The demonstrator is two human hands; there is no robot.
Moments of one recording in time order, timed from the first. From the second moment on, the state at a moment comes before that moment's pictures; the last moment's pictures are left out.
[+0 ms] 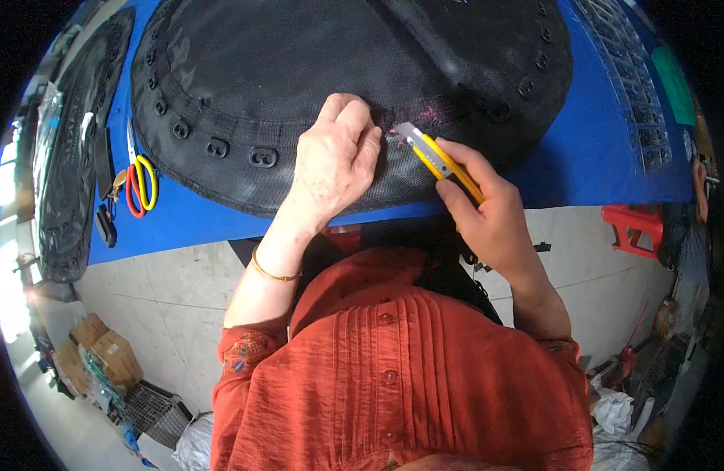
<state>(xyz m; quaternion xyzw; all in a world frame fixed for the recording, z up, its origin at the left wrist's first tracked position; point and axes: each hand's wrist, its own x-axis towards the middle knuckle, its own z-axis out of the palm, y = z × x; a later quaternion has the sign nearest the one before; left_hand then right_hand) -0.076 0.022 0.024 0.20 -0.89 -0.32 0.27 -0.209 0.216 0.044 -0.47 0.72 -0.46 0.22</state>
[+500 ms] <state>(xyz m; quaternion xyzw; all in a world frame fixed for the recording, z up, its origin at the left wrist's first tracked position) -0.075 0.023 0.024 0.21 -0.86 -0.36 0.28 -0.199 0.200 0.061 -0.30 0.75 -0.47 0.36</state>
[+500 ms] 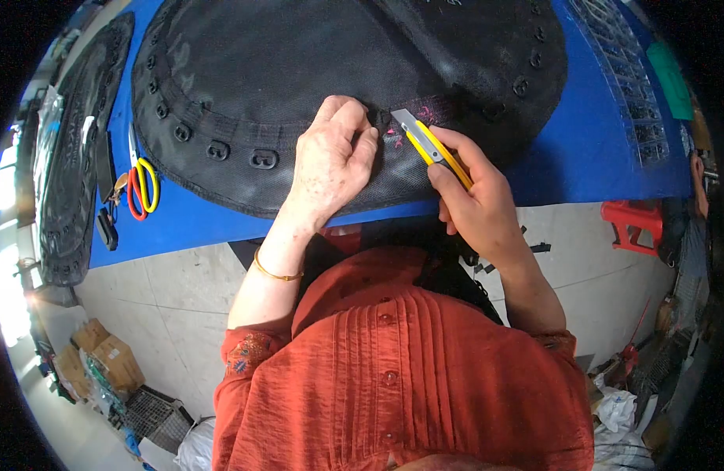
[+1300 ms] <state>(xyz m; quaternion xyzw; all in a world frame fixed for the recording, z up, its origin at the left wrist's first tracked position) -0.075 0.024 0.020 0.20 -0.86 -0.36 0.29 -0.197 0.192 0.047 -0.38 0.75 -0.46 0.27</state>
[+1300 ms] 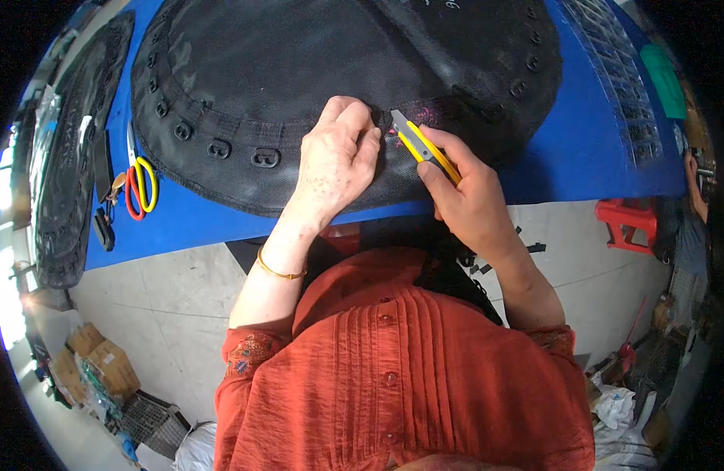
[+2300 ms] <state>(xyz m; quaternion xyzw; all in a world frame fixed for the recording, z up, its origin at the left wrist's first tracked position) -0.074 0.025 0.020 0.21 -0.87 -0.34 0.29 -0.204 0.191 0.060 -0.34 0.73 -0.46 0.36</state>
